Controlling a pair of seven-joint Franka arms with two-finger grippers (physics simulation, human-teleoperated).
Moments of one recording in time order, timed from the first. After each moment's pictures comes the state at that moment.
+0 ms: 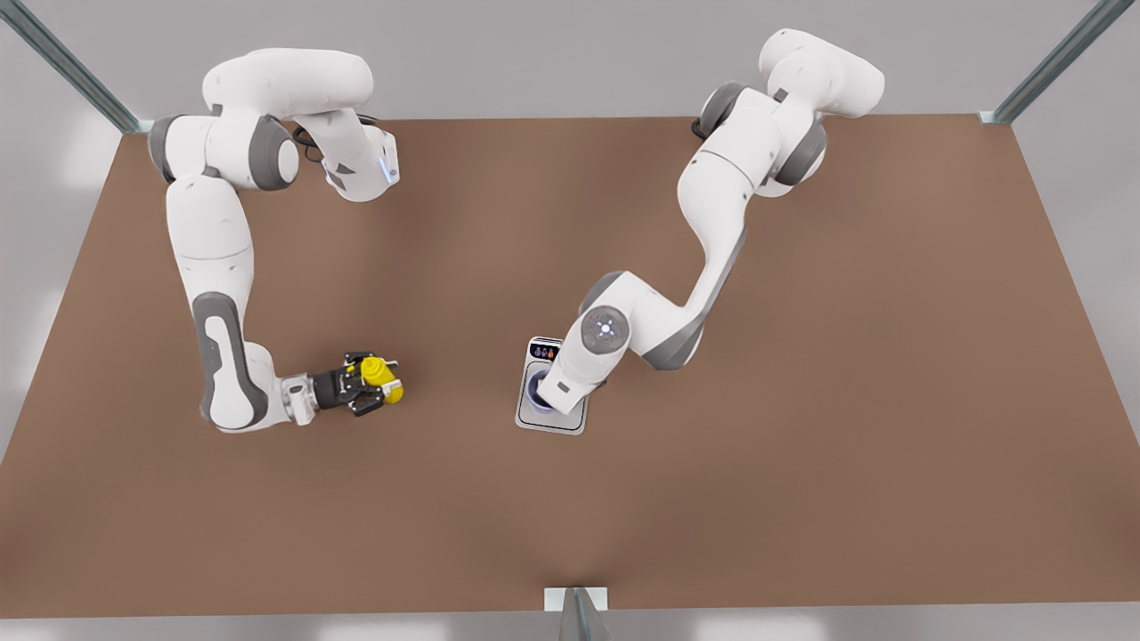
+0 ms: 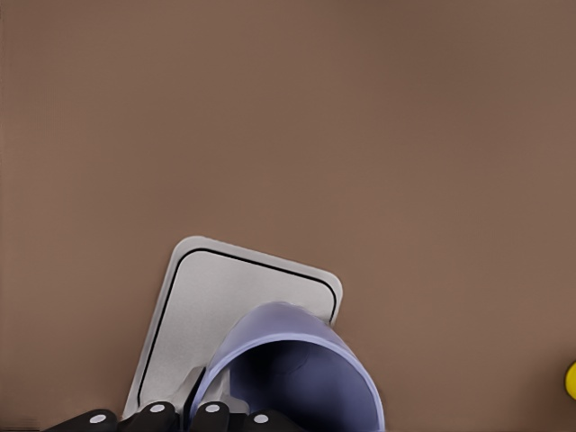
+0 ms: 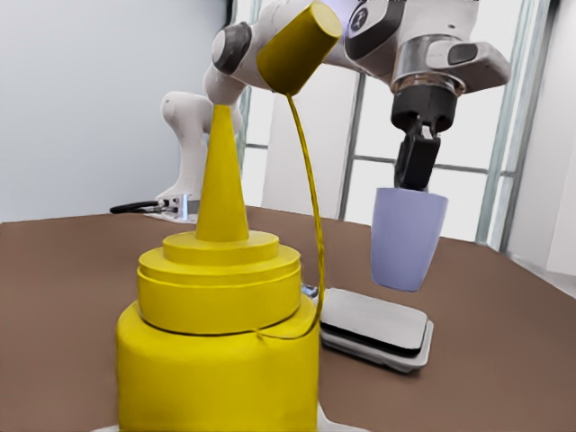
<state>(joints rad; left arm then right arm) -0.64 1.00 -0.07 -0.89 -0.09 1.98 -0.80 -0.06 0.89 -0.08 -1.61 1.21 1.39 -2.71</state>
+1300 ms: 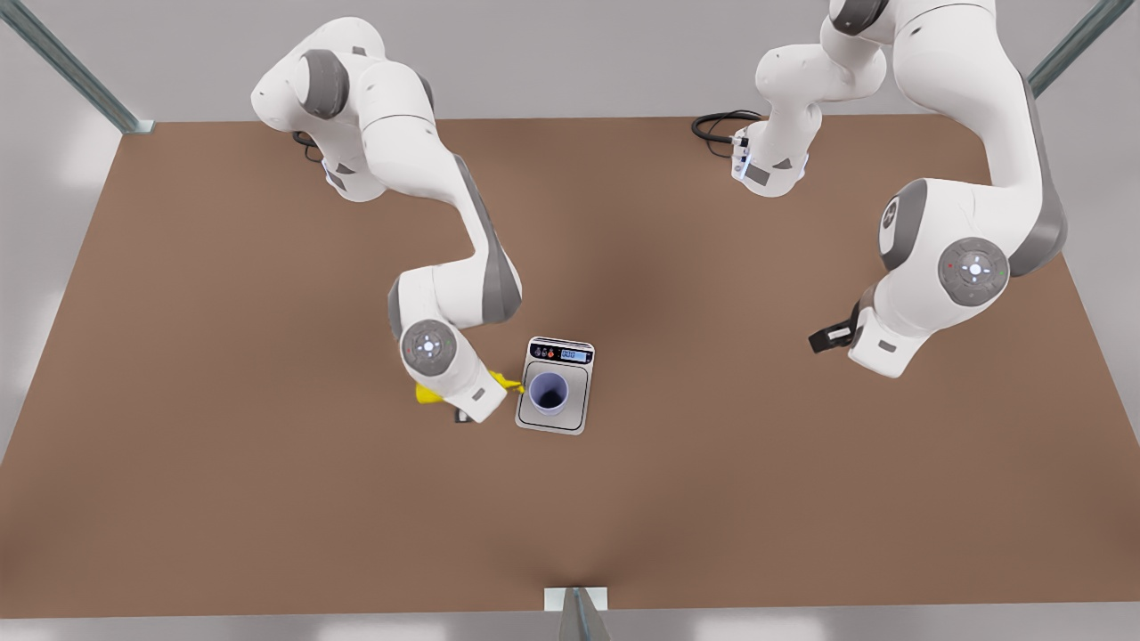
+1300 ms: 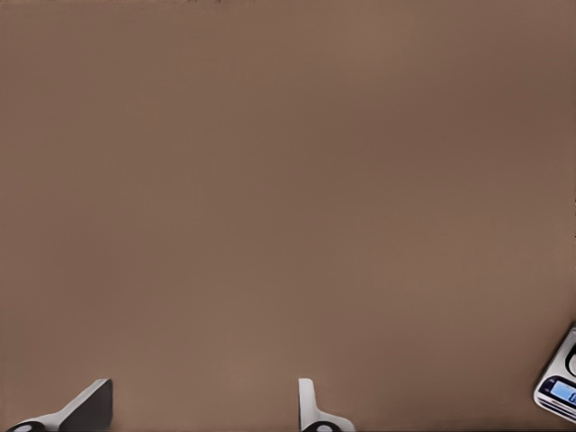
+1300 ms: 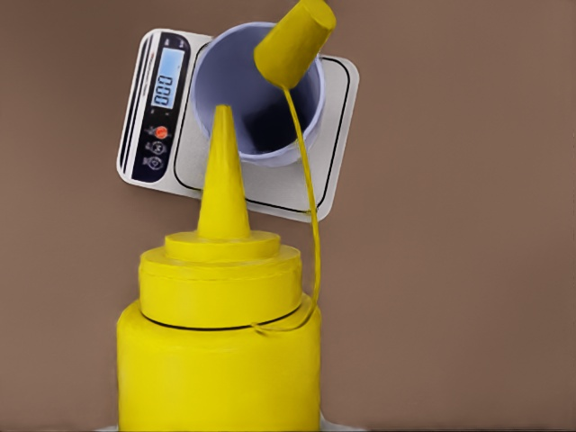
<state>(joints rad) 0.02 0.27 -0.21 -1.47 0.10 1.58 -0.44 1.00 0.88 -0.85 -1.15 0.62 1.68 -1.39</state>
